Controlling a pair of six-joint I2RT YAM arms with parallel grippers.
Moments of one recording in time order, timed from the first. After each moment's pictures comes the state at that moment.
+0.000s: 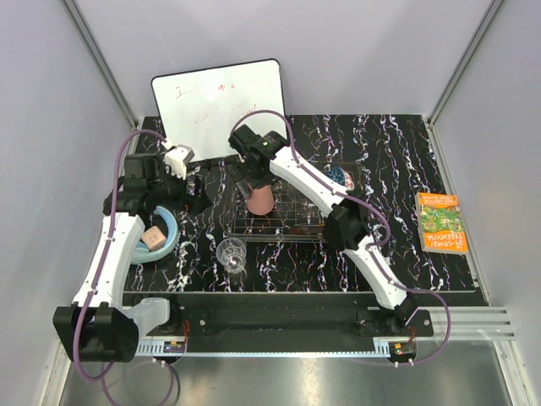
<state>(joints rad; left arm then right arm) -0.01 1.10 1.03 -0.69 0.50 0.20 0.81 2.46 2.54 -1.23 0.13 0.20</state>
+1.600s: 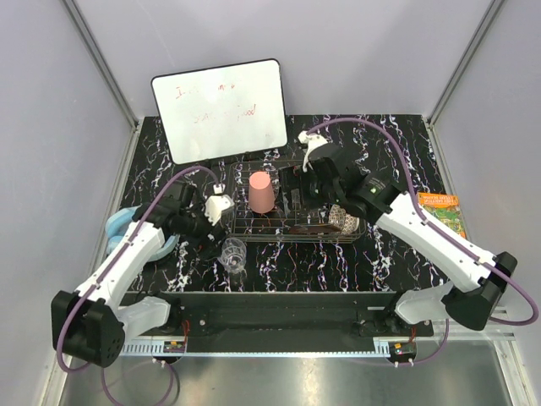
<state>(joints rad) -0.29 1.08 0.83 -0.89 0.43 0.54 0.83 1.36 1.48 -0.77 0.06 0.45</state>
